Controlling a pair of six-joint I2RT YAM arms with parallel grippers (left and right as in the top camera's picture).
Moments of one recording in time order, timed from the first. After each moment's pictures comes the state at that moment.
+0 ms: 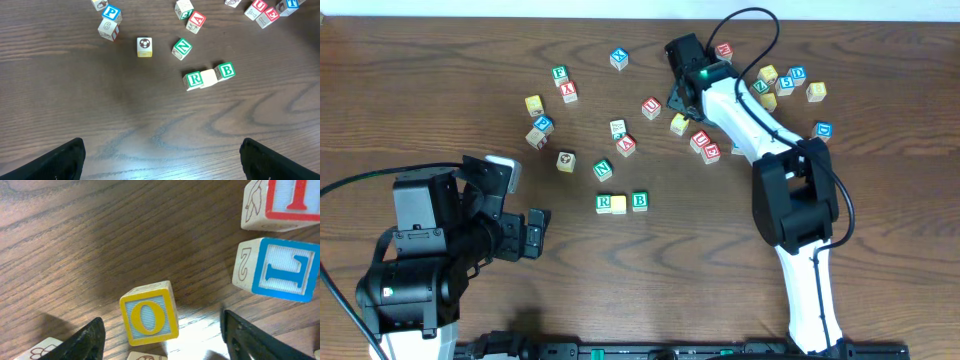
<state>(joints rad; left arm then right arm) 0.06 0.88 1.09 -1.16 0.28 0.20 0.41 2.37 1.95 -0.77 0.25 0.83</state>
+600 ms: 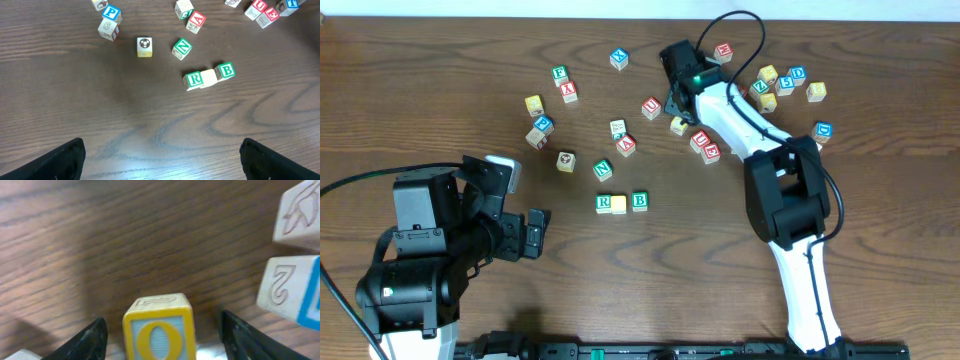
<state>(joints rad) 0.06 0.88 1.09 -1.16 0.28 0.20 0.42 2.42 1.95 -0.71 0.27 0.71</state>
